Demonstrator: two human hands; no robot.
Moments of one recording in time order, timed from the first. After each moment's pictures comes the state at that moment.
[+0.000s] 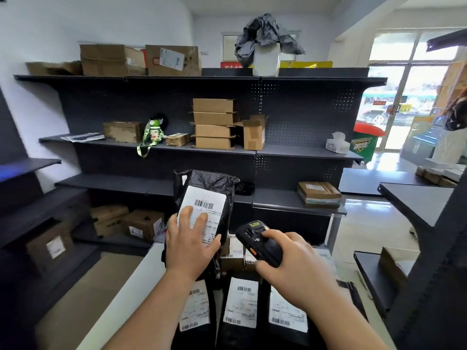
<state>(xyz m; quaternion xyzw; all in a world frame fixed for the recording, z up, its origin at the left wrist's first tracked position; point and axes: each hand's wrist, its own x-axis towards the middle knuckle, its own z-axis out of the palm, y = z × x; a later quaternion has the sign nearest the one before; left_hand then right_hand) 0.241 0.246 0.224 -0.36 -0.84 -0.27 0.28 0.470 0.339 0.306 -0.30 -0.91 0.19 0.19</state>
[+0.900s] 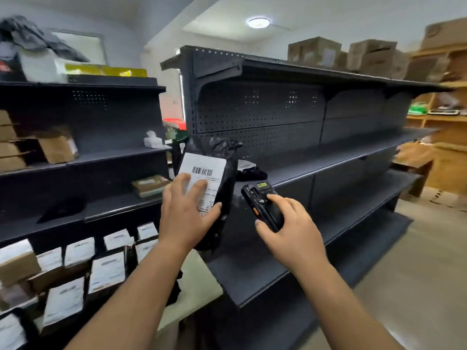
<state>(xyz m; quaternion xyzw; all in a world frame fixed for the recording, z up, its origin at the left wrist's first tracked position) 0.693 0.288 0.316 -0.66 -0.58 -0.45 0.13 0.921 0.258 0.309 -0.57 -0.69 0.03 0.44</state>
